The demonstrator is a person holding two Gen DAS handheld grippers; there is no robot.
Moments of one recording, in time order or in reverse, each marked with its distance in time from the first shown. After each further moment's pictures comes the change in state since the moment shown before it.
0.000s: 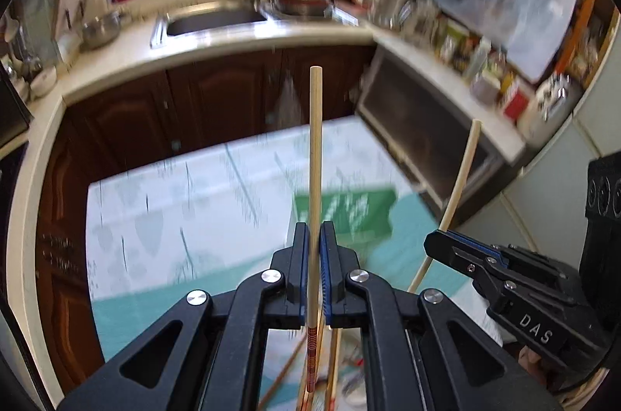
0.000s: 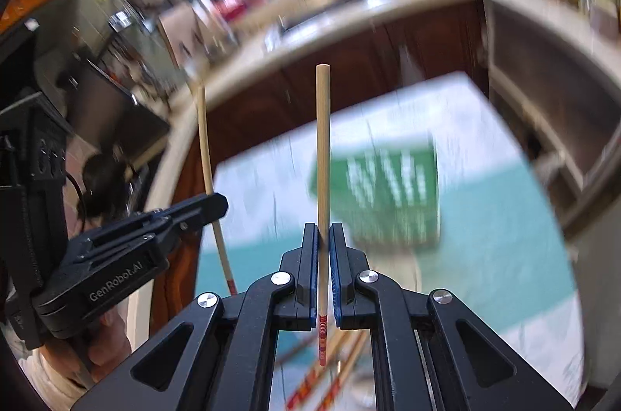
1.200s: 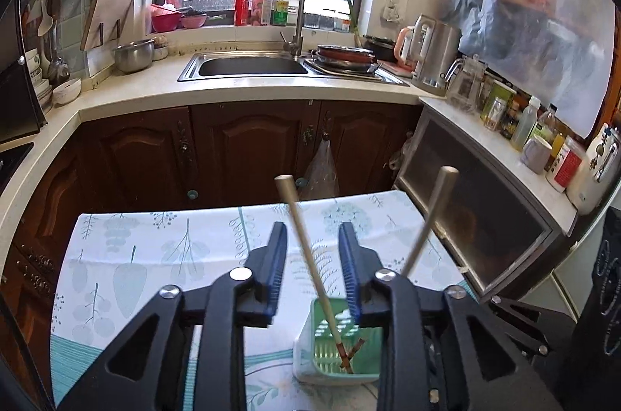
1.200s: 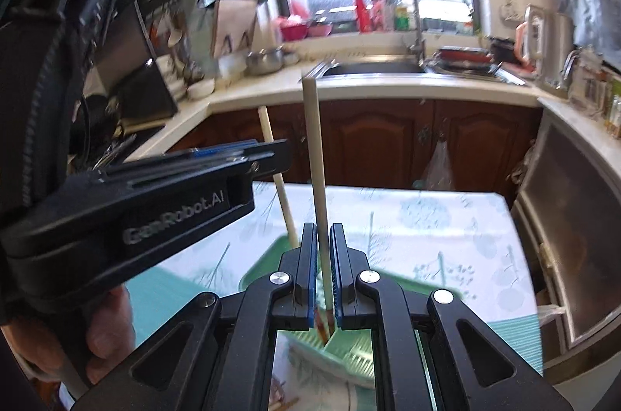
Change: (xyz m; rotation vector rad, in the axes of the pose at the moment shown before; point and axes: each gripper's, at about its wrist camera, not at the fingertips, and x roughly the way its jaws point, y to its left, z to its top) left arm 0.112 0.006 -0.003 -0.081 -0.240 0.129; right arm 0.219 -0.048 0.024 -0.425 -0.129 -0.003
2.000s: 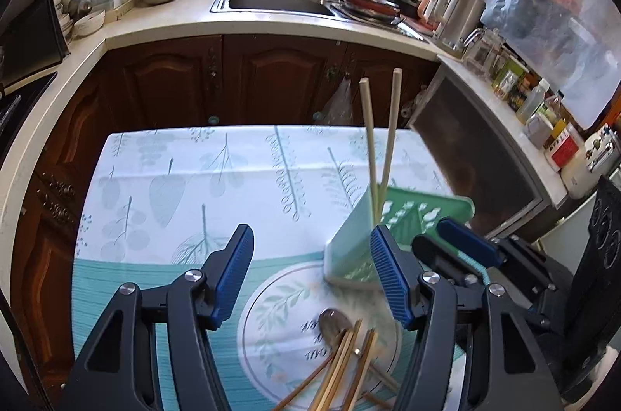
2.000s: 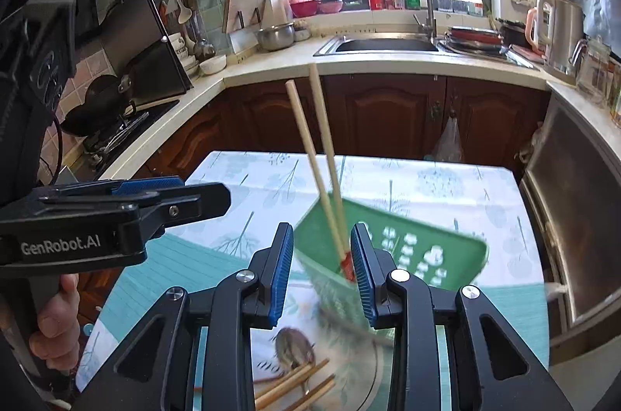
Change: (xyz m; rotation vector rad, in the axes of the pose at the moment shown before) left arm -0.052 0.058 -0.037 -0.097 0.235 0.002; right arm -0.045 0.046 -0.010 0.012 0.074 0.023
